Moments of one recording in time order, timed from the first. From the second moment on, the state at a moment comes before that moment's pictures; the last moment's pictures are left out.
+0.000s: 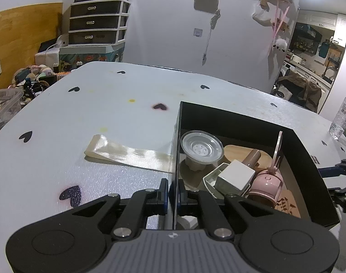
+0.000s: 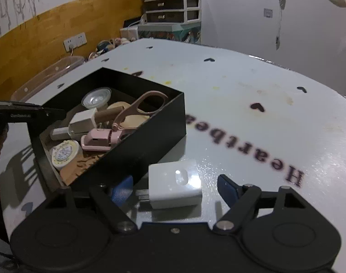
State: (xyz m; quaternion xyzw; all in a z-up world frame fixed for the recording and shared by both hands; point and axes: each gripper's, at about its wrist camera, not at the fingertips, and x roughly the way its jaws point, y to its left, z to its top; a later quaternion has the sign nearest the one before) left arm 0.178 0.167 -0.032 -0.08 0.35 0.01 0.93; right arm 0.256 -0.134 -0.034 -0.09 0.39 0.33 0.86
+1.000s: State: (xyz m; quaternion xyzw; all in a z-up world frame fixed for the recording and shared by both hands) left arm 0.177 0.168 -0.032 -0.08 0.35 0.00 0.93; right arm 0.239 -0.069 0.051 -0.21 0.33 0.50 0.77
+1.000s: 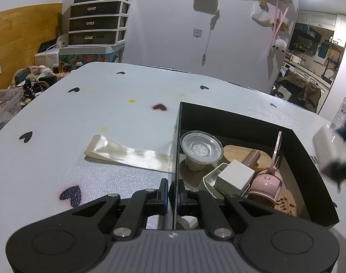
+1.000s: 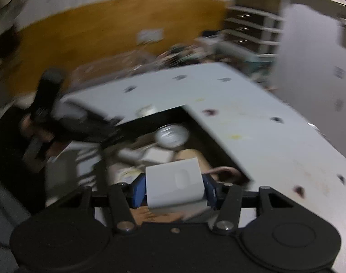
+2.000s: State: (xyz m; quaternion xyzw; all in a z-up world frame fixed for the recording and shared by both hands) left arm 0.176 0.169 -0.032 -0.08 0.35 0.00 0.93; right arm 0.240 -0.043 0.040 -0.25 0.38 0.49 0.74
